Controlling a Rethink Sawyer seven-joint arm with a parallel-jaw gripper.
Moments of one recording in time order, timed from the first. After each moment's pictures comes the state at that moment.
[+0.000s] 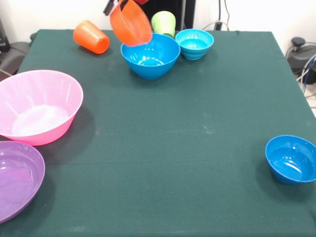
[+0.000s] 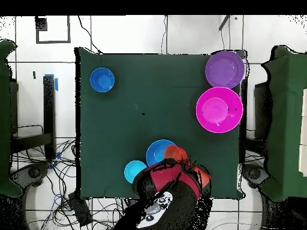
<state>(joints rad) 0.12 -0.55 -0.54 1.83 -0.51 0.19 2.05</state>
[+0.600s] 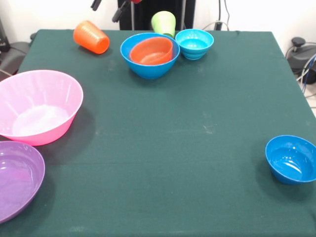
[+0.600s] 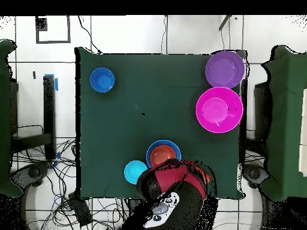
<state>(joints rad) 0.10 -0.55 -0.54 1.83 -0.51 0.19 2.05</state>
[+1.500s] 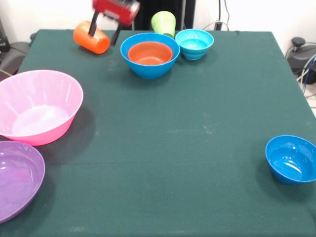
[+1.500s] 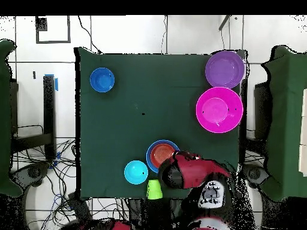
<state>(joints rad) -0.28 -0.53 -0.25 1.83 -0.51 0.10 2.05</state>
